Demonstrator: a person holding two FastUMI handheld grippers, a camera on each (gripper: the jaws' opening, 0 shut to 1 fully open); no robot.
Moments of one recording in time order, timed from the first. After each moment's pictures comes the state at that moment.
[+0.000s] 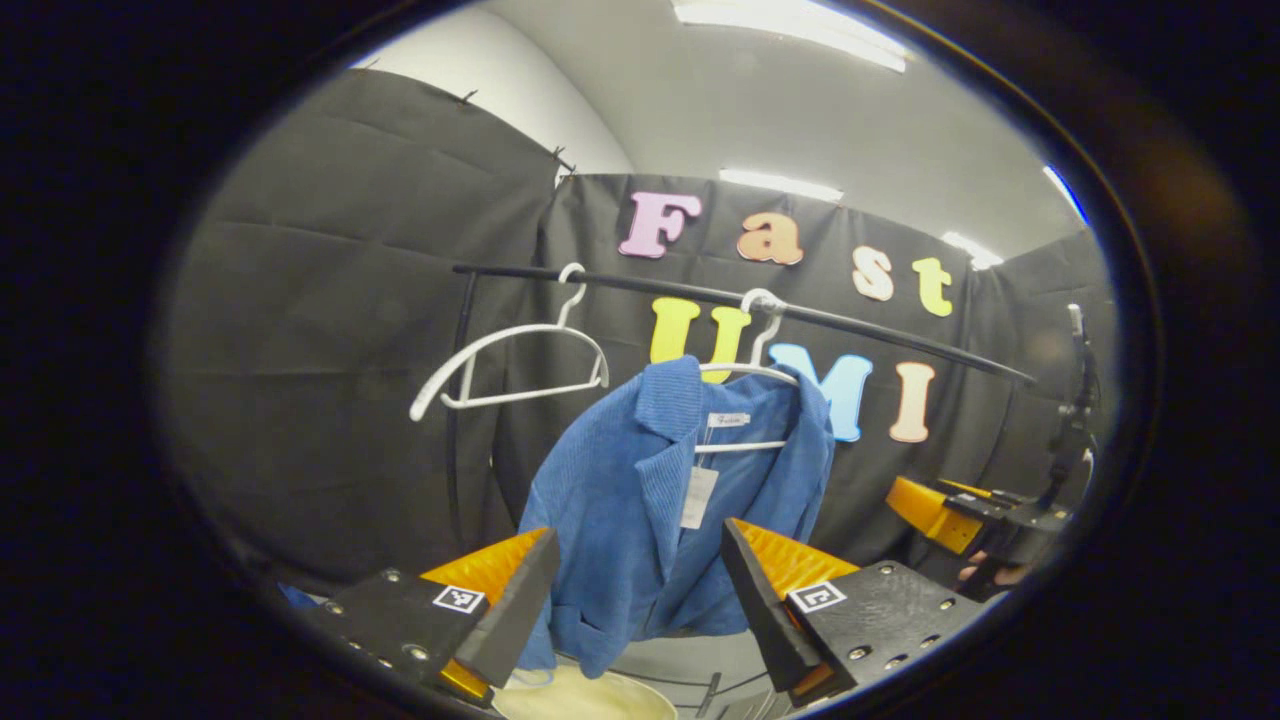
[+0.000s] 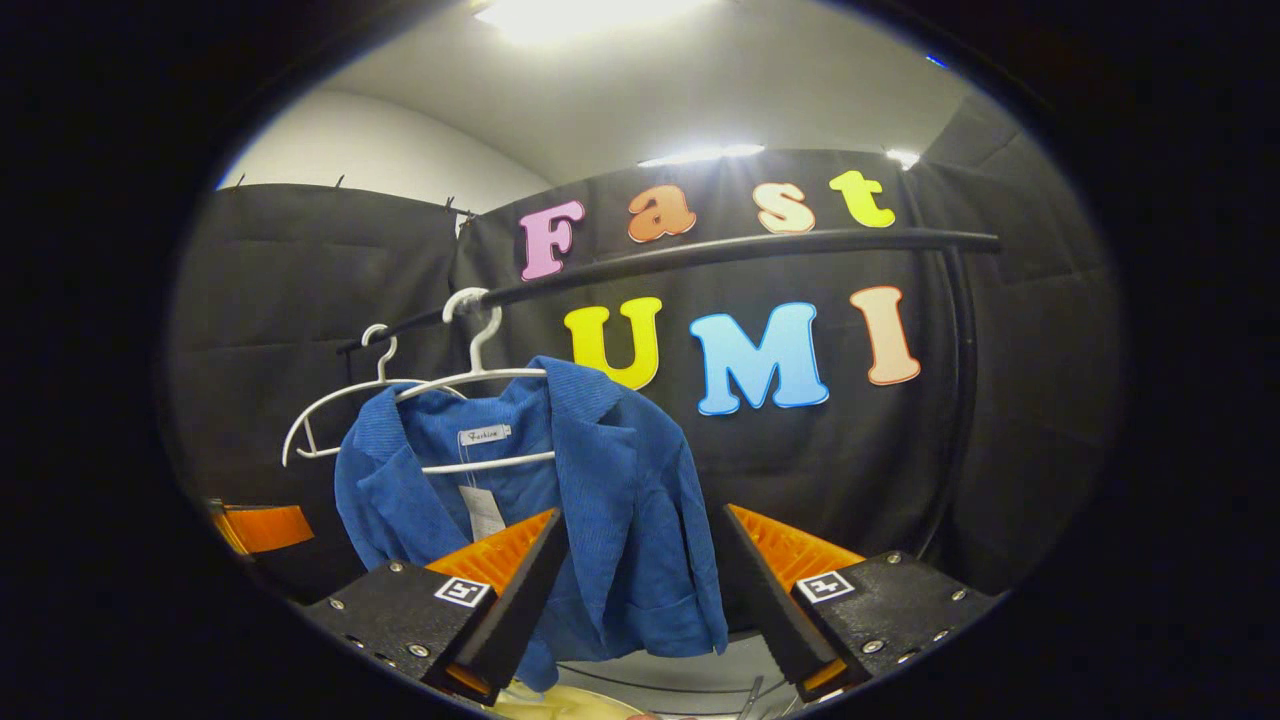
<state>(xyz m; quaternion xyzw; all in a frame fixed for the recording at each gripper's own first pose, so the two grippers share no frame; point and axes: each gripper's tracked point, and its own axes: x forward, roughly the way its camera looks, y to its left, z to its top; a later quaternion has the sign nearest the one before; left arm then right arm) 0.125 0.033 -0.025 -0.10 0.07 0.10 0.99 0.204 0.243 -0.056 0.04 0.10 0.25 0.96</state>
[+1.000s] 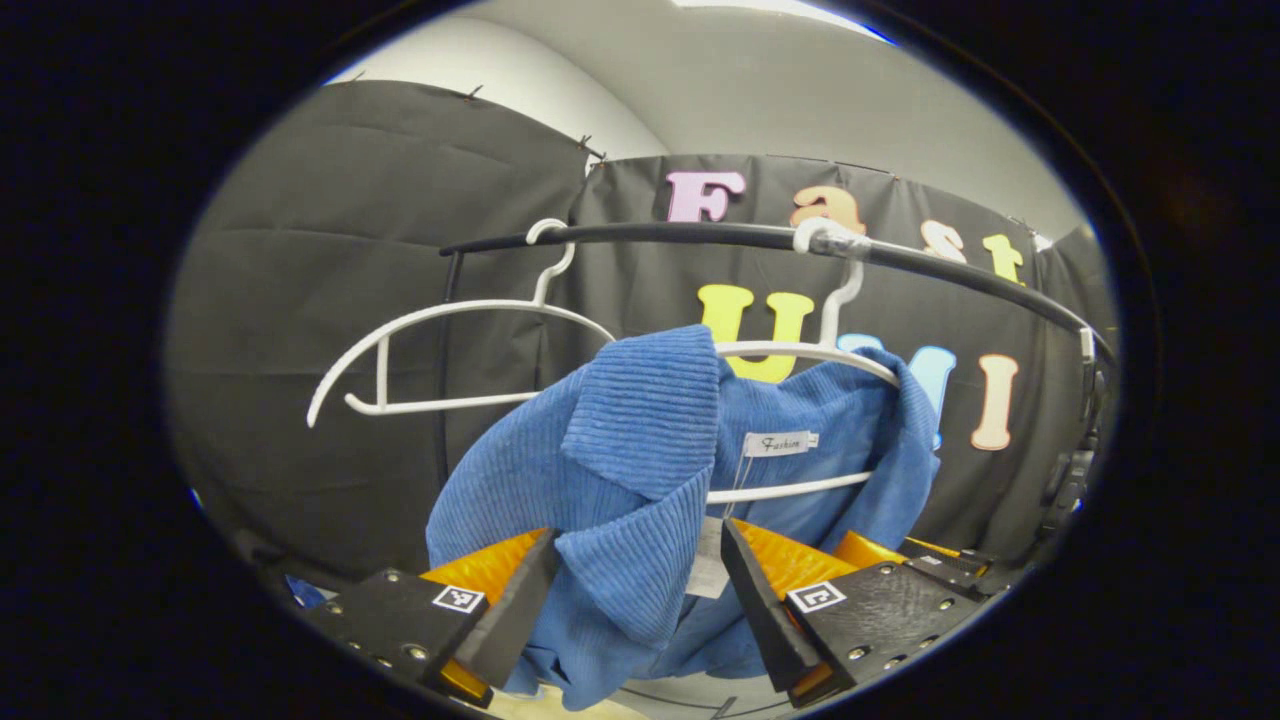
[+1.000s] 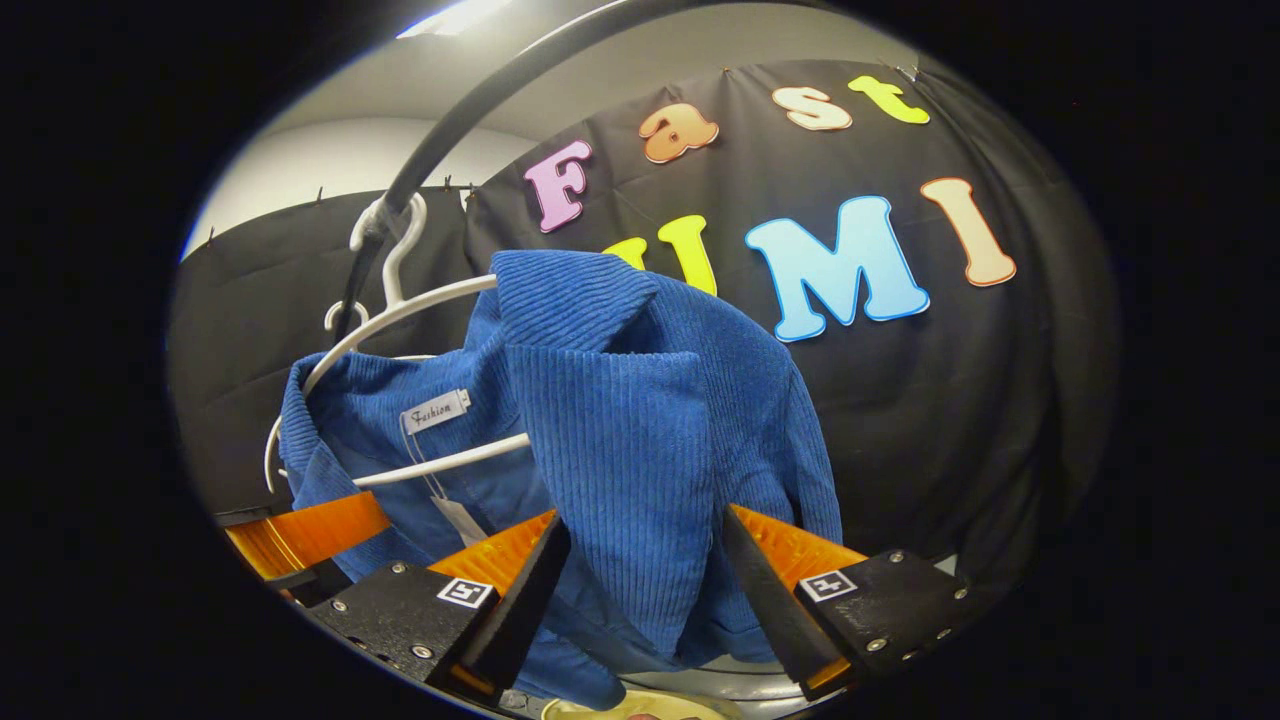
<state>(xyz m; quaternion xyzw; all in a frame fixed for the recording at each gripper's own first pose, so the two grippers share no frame) 0.267 0.045 -0.056 -0.07 0.08 0.21 0.97 0.286 0.346 -0.120 0.11 0.18 0.33 0.92</state>
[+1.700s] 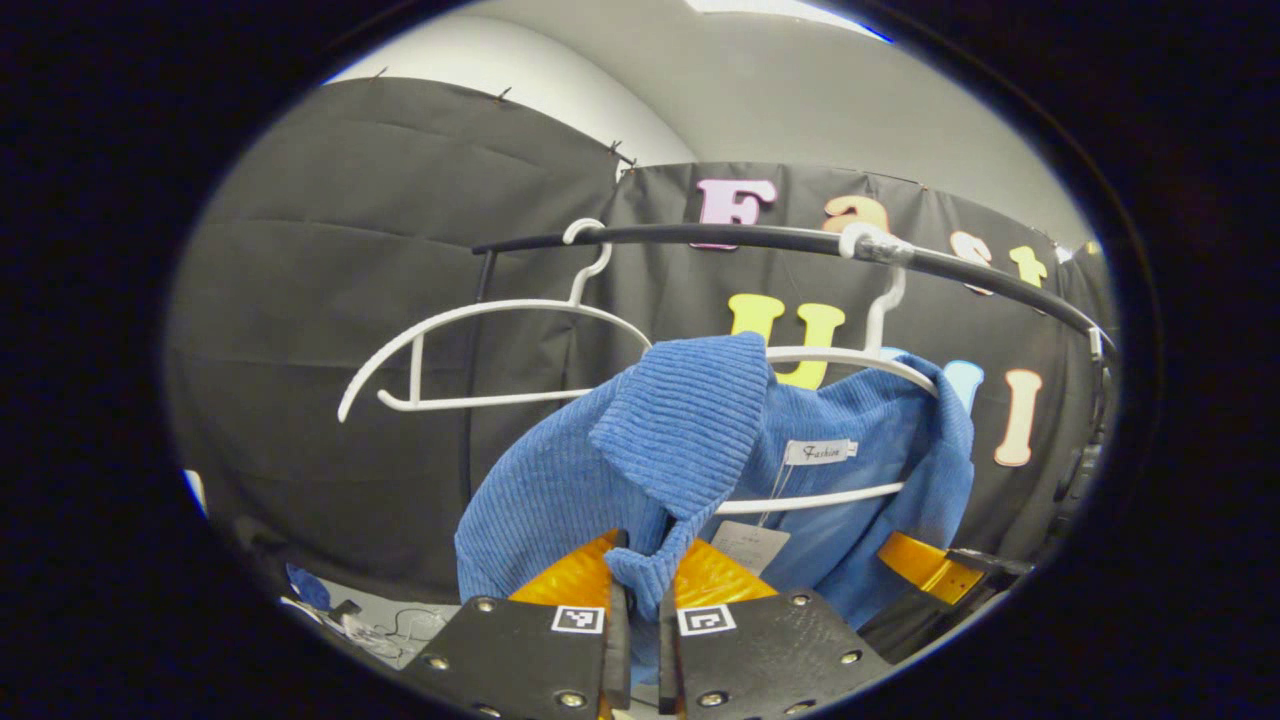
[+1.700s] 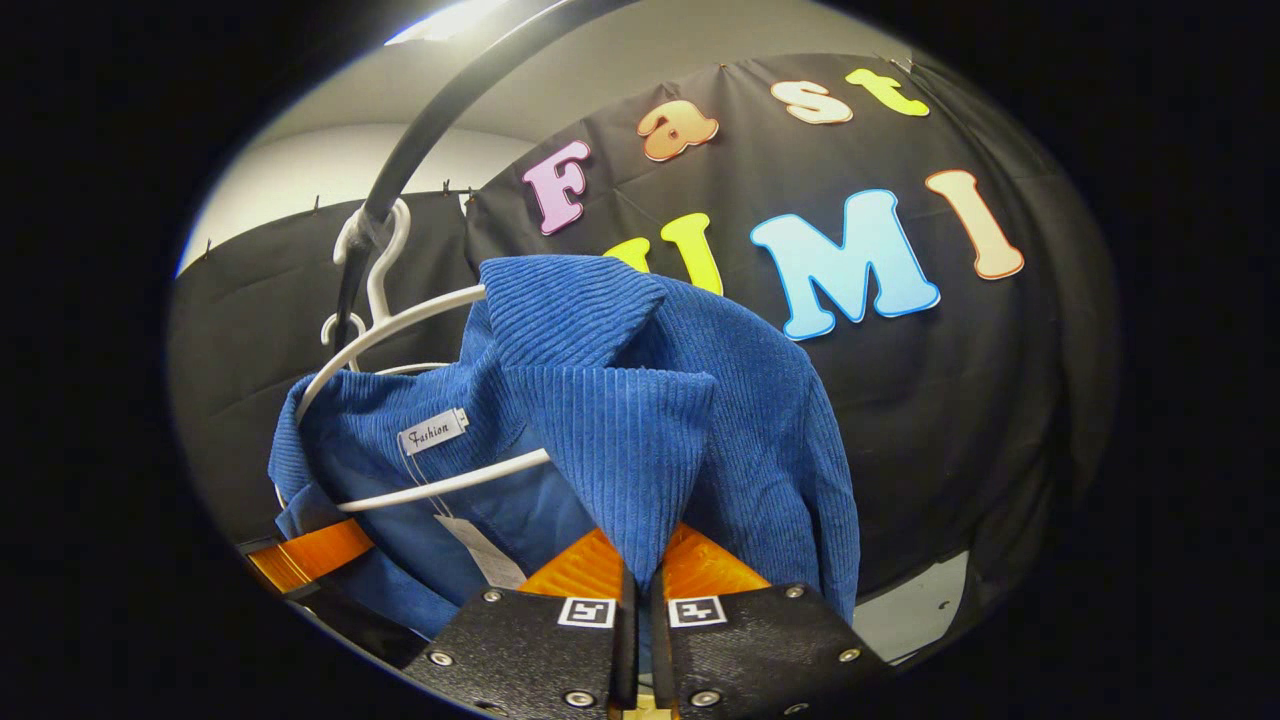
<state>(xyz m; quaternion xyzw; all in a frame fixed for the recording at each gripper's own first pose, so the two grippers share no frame) 0.258 0.060 -0.056 -0.09 0.06 0.23 0.97 0.290 0.359 -0.111 0.13 0.20 0.35 0.91</state>
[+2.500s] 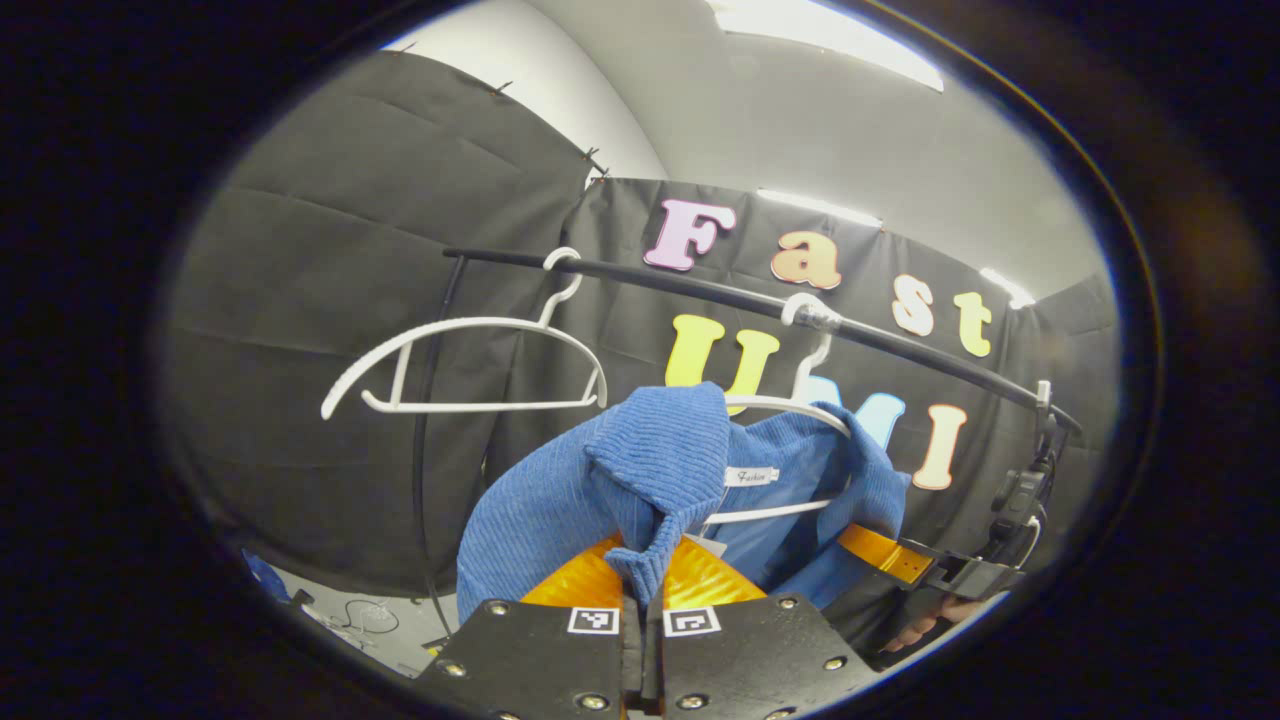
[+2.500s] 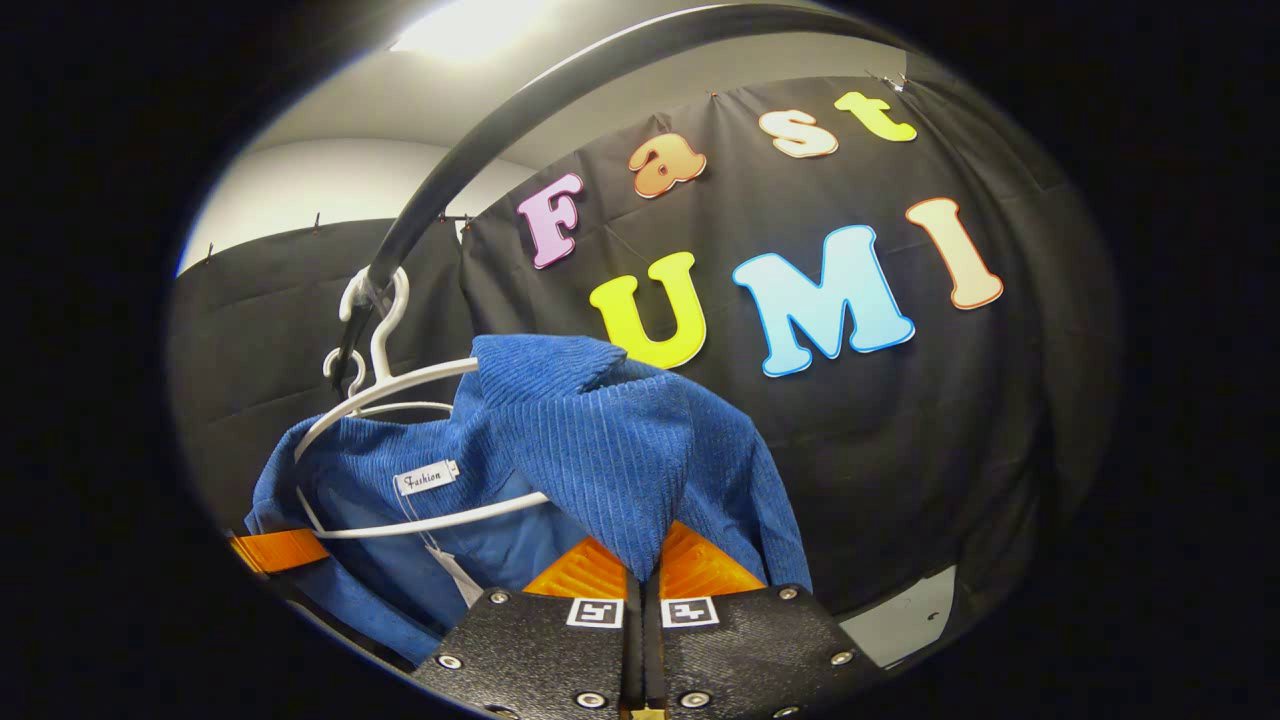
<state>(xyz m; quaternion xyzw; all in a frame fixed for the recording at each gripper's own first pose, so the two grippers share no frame) 0.216 0.044 -0.014 -0.14 0.02 0.14 0.98 0.294 0.322 -0.072 0.13 0.14 0.31 0.93</state>
